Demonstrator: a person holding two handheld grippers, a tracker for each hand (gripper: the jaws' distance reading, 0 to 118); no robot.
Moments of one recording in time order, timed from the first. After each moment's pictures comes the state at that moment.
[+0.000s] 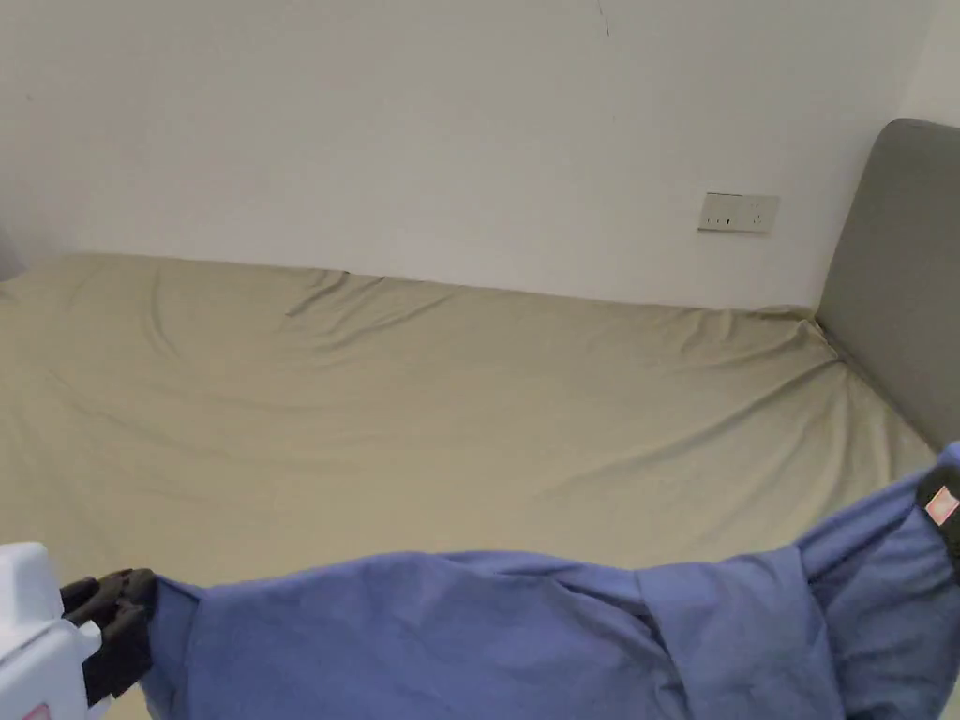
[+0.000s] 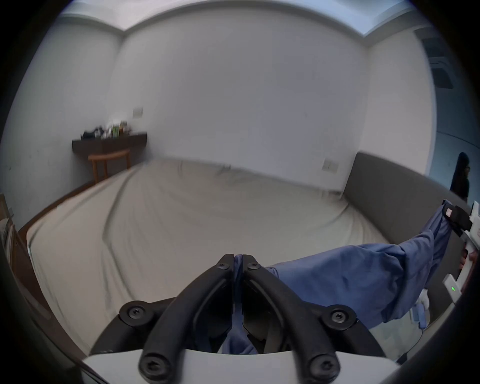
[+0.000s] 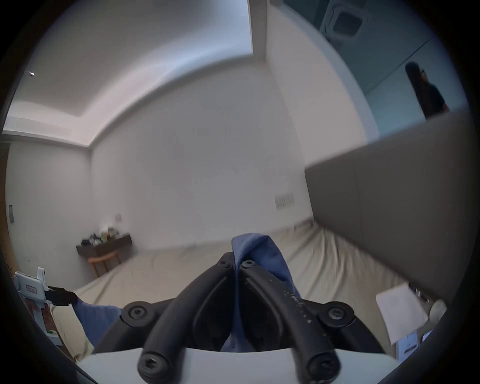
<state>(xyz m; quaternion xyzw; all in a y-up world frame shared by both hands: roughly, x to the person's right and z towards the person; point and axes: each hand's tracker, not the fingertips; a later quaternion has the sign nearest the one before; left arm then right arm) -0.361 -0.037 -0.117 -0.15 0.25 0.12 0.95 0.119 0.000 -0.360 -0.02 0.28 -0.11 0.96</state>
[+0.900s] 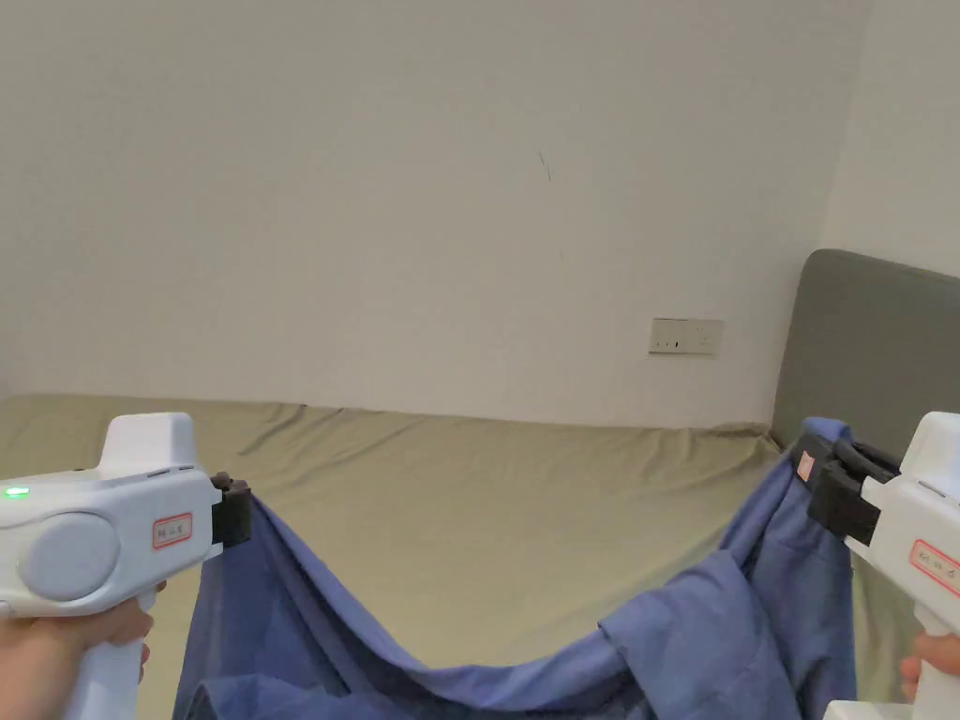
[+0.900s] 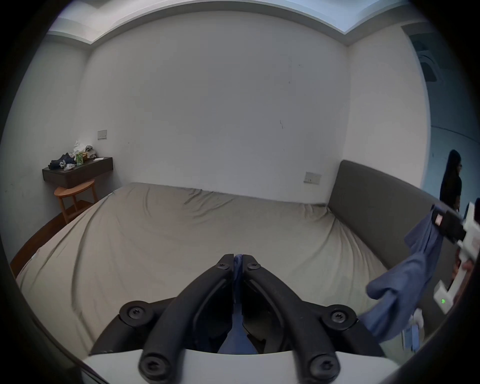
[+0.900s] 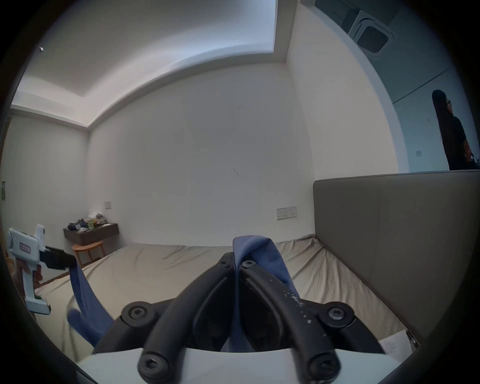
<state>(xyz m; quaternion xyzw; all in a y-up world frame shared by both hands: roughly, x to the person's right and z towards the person) -0.418 0.043 -0.332 -0.16 0.19 0.09 0.96 0.021 0.049 -0.501 -0.04 0.27 -0.03 0.96</state>
